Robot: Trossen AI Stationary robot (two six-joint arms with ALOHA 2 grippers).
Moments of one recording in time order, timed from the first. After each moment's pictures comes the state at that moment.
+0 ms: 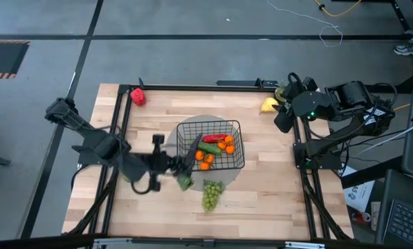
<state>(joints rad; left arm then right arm) -0.57 1.23 1.21 -0.59 -0.68 -0.07 0.13 1.27 1.86 -1.57 0.63 0.51</state>
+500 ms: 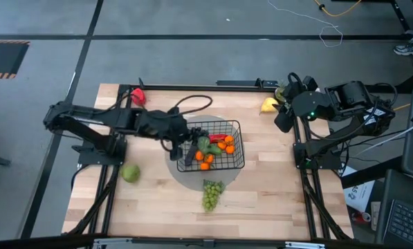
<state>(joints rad) -0.11 1.27 1.24 -0.49 -0.26 -0.13 0.13 1.27 1.86 -1.57 0.65 0.48</state>
